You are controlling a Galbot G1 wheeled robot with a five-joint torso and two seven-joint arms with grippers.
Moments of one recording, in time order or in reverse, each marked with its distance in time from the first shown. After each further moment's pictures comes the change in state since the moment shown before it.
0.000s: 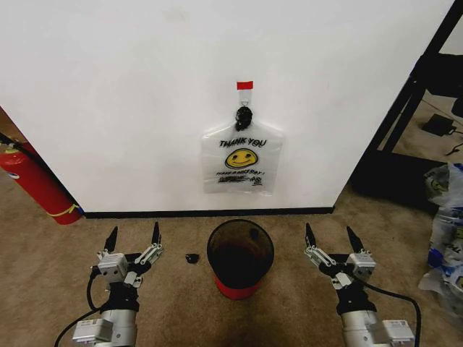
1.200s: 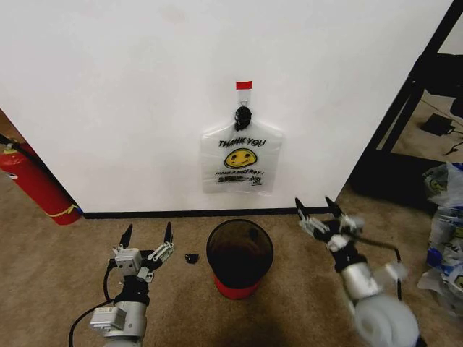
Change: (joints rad) left arm -0.067 0.049 0.044 0.057 -0.013 0.049 0.000; right arm 0.508 -0.352 -0.047 -0.259 0.595 -0.147 -0.220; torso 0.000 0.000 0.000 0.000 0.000
